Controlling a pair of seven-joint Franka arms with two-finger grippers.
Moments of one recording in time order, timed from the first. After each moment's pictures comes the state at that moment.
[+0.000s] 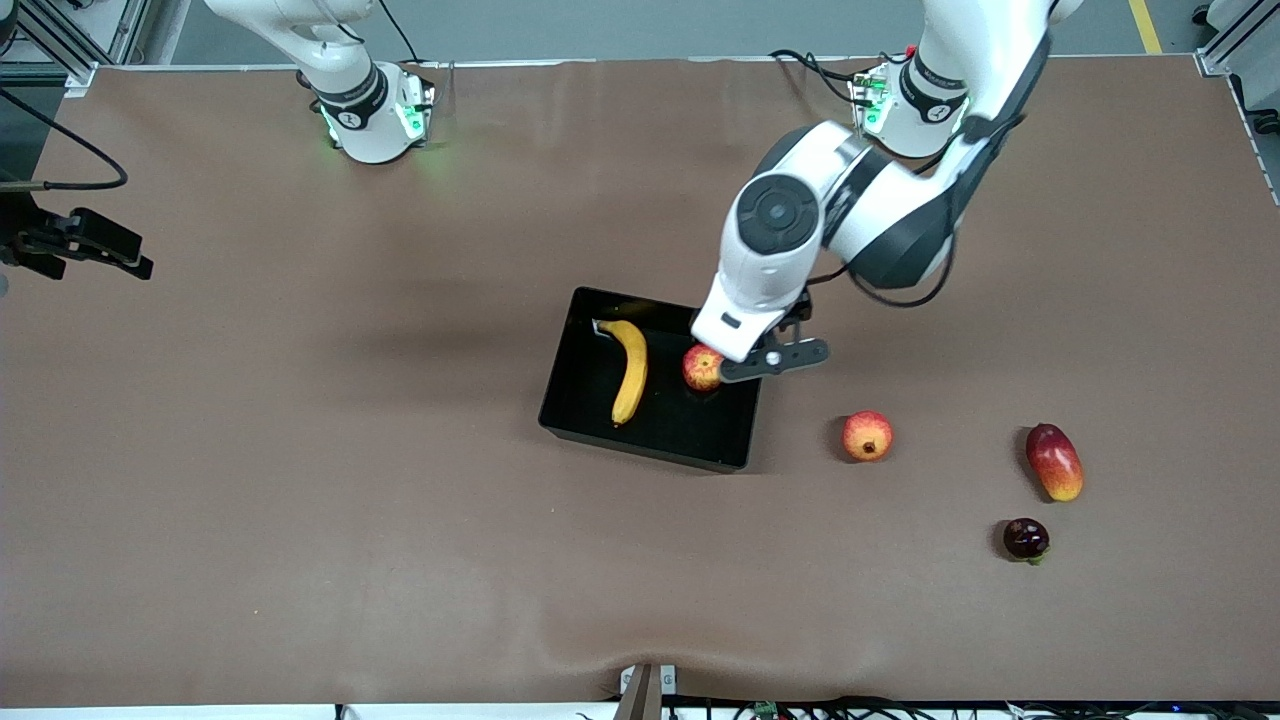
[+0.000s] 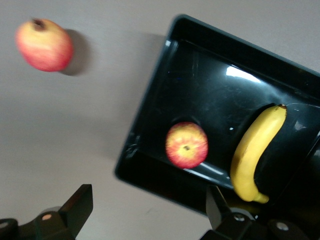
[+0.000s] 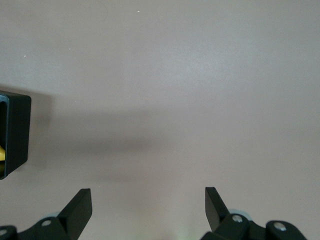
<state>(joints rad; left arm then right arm) -0.35 0.50 -0.38 -1.52 0.16 1.89 -0.93 -0.02 0.02 -0.04 -1.53 0.02 1.50 -0.03</state>
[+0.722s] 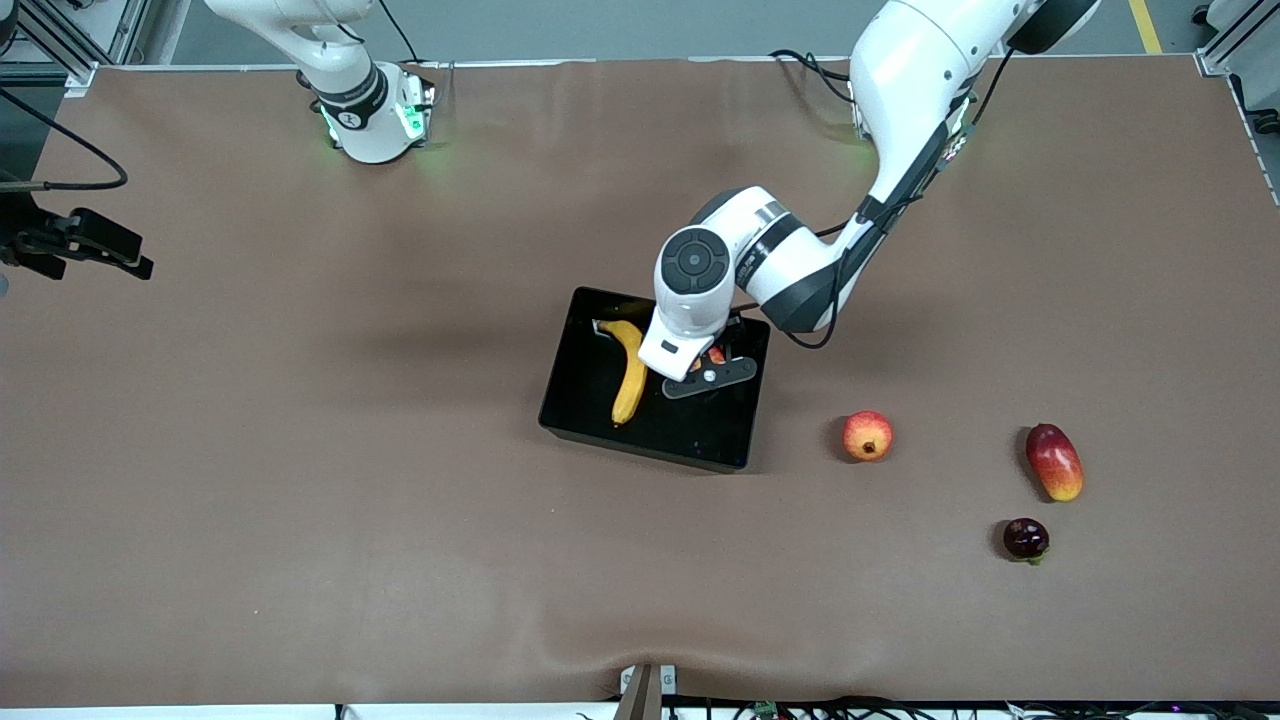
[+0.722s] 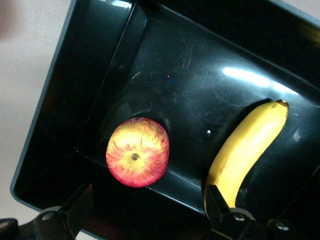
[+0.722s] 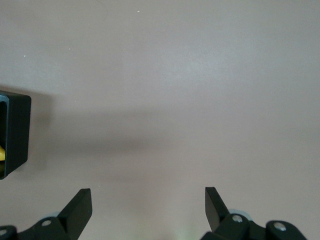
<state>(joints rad) -0.43 0.67 -0.38 -1.51 0.22 2.04 -1.10 -0.02 0.02 -0.04 -1.53 0.02 1.50 -0.03</state>
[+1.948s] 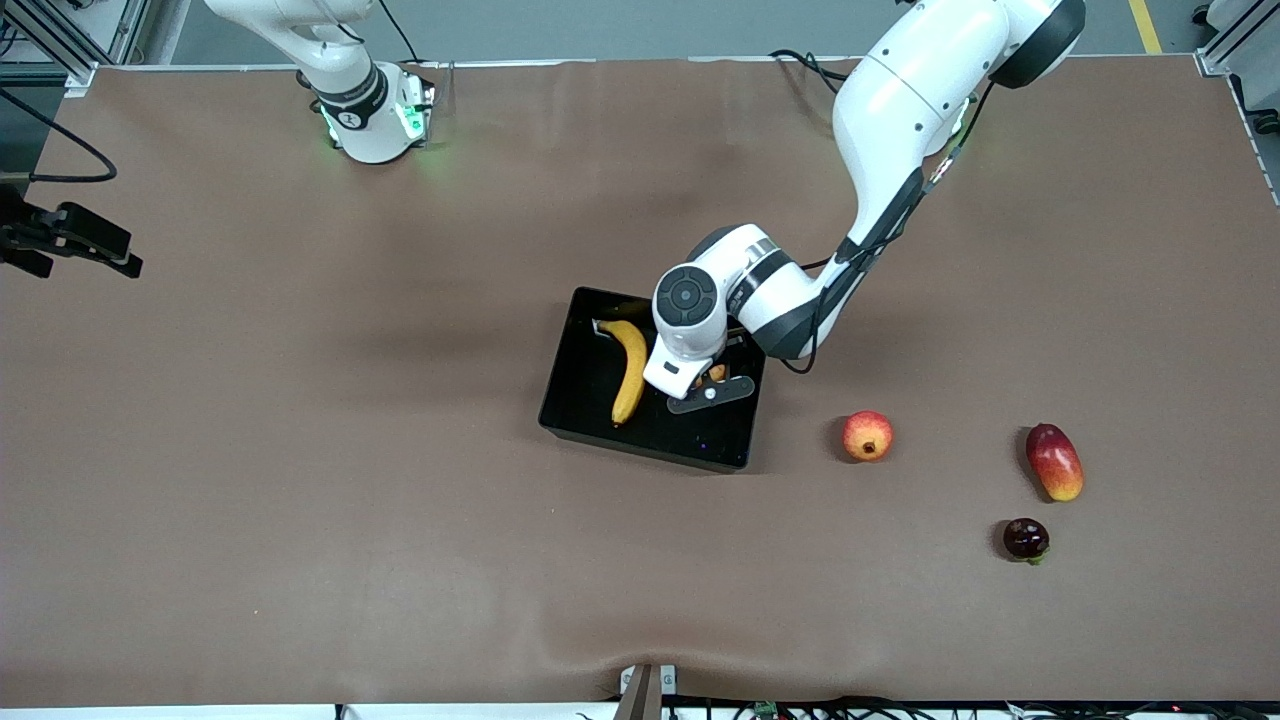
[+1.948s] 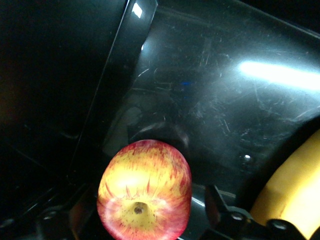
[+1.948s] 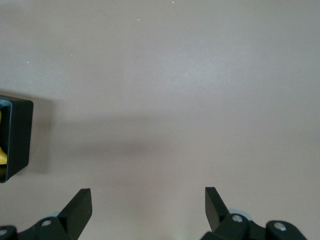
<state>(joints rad) -0.43 0.78 -0.36 -1.51 0.30 2.09 -1.11 -0.02 0.02 -0.04 -1.50 0.01 1.50 -0.03</state>
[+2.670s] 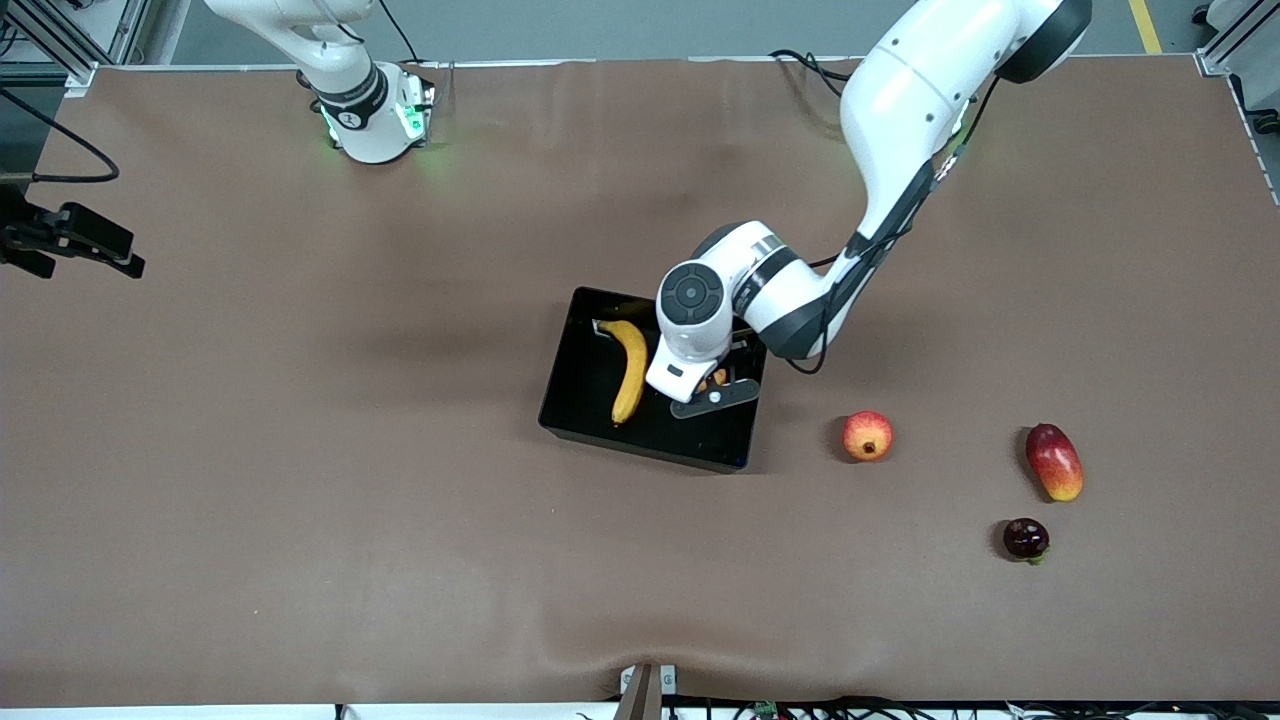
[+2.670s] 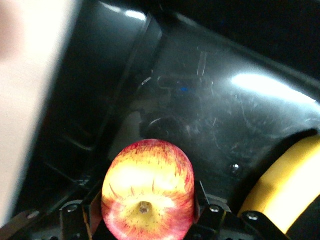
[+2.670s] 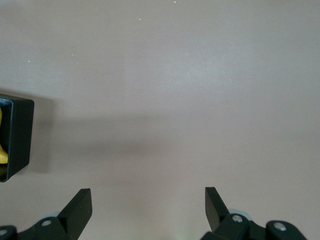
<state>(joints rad) -0.41 0.73 -0.36 -1.49 0.31 2.04 -1.11 -0.01 0.03 -0.03 -1.50 0.02 1.50 -0.03</state>
